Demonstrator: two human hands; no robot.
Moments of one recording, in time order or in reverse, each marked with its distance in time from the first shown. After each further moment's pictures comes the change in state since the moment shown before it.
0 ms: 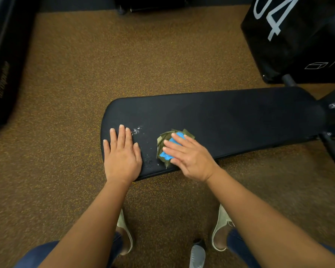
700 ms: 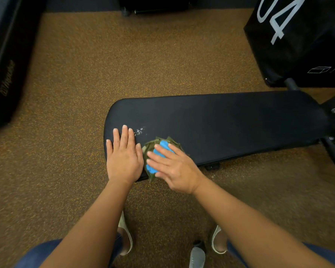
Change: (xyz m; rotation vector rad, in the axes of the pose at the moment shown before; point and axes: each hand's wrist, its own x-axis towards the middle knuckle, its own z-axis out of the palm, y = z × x) left_hand 0.001 -0.004 0.001 -0.021 -0.003 0.013; right_hand 0.012 -0.041 0.011 0.067 -0.055 -0.140
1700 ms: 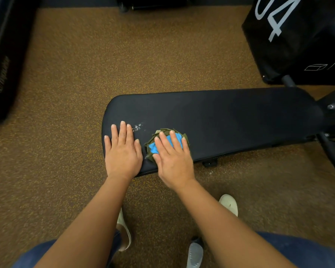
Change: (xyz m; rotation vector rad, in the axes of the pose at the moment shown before) left_hand -0.002 0.002 0.000 0.001 0.001 -0.004; right_hand 0.016 -0.031 0.005 -0.152 -0.023 0.593
